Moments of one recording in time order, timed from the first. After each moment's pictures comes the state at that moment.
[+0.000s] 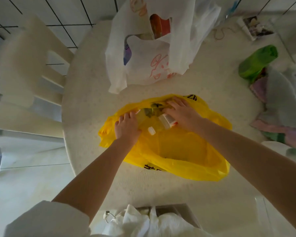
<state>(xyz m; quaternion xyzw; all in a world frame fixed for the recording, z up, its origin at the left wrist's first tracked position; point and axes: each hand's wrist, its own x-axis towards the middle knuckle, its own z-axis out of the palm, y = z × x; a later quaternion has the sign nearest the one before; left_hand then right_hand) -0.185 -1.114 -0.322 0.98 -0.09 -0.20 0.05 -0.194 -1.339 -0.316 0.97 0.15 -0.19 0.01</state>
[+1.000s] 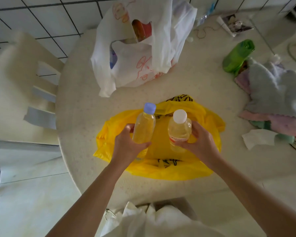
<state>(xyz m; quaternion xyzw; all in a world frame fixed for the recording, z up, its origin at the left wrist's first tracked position) -0.254 -1.115 -0.264 0.90 -0.03 -0.19 0.38 -0.337 -1.336 -0.252 0.84 -0.19 -0.01 -0.50</state>
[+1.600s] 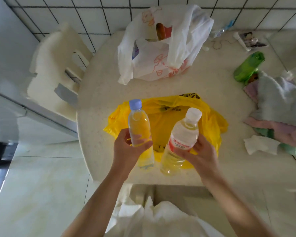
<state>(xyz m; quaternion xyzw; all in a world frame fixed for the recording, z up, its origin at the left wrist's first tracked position) -0.361 -1.097 -0.228 0.78 0.17 -0.12 0.59 -0.417 -1.298 -0.216 0.71 -0.20 0.00 -0.68</state>
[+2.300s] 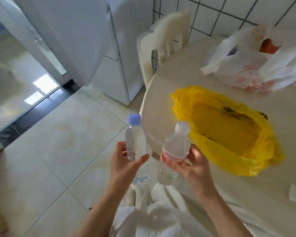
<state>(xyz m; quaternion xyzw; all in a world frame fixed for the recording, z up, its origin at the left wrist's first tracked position) -0.607 -1.021 -0.232 0.68 0.42 0.08 0.60 -0.533 -1.201 -0.200 0.72 0.04 -0.22 -0.65</state>
